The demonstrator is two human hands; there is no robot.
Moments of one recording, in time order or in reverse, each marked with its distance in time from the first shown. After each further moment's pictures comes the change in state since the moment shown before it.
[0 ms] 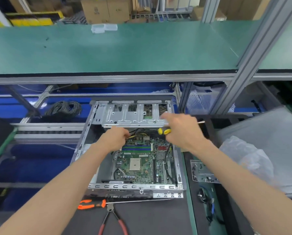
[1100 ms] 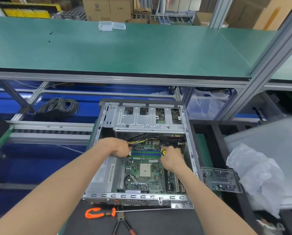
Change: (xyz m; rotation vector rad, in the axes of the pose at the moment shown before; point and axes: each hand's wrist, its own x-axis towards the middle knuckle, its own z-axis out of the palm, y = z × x) left_hand 0.020 -0.037 -0.001 0.306 -0.684 0.023; right_hand 0.011 -0.050 0.123 0.302 -0.459 0.683
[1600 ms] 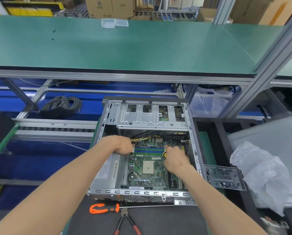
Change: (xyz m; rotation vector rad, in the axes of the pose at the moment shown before) left_hand -0.005 -0.002 0.002 -0.073 0.052 -0.009; right_hand -0.007 0.004 0.009 -0.365 0.063 -0.152
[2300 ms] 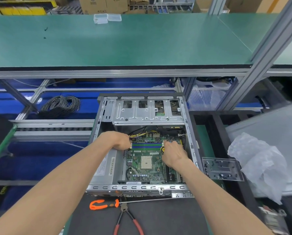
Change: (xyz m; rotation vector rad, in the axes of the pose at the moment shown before) left_hand -0.010 0.009 -0.005 -0.065 -0.032 -0.113; right_hand -0.003 0.002 0.000 0.052 -0.006 0.001
